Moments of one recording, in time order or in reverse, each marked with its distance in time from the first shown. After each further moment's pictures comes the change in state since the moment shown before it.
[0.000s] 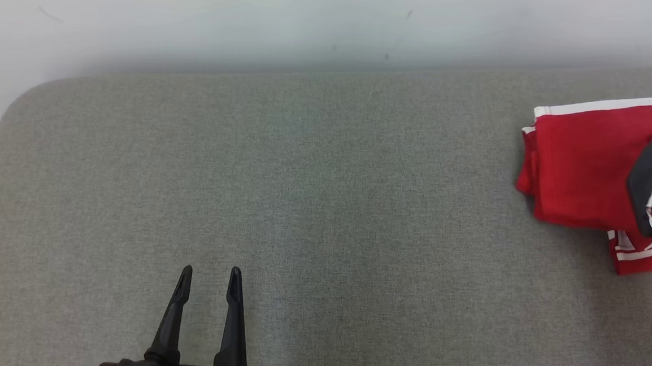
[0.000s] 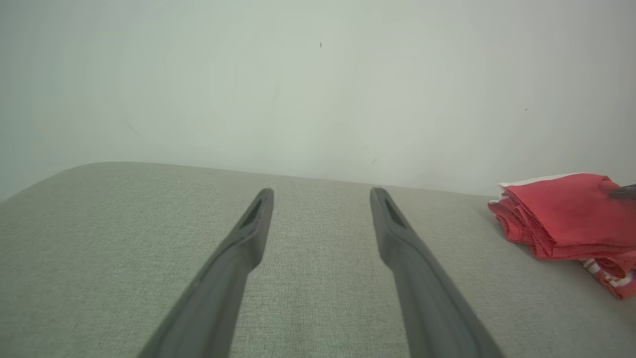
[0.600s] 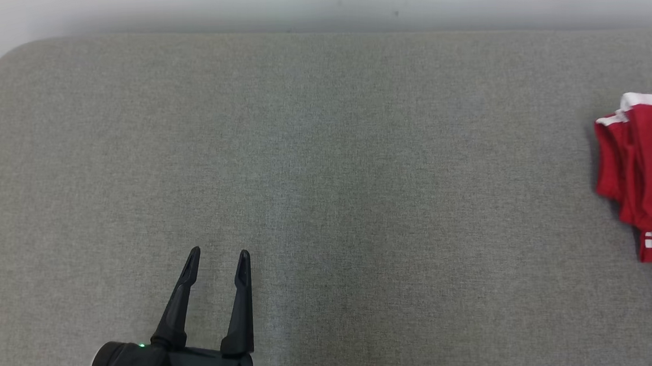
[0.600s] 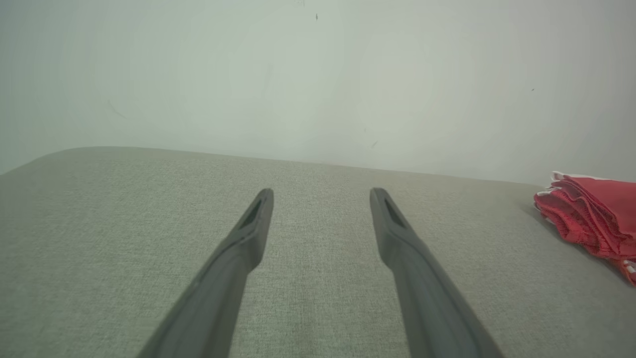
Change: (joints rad) left arm -0.048 0.008 -0.027 -0.006 0.000 0.000 0.000; right arm 0.097 -0.294 0.045 -0.046 0.071 0.000 0.059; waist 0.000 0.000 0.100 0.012
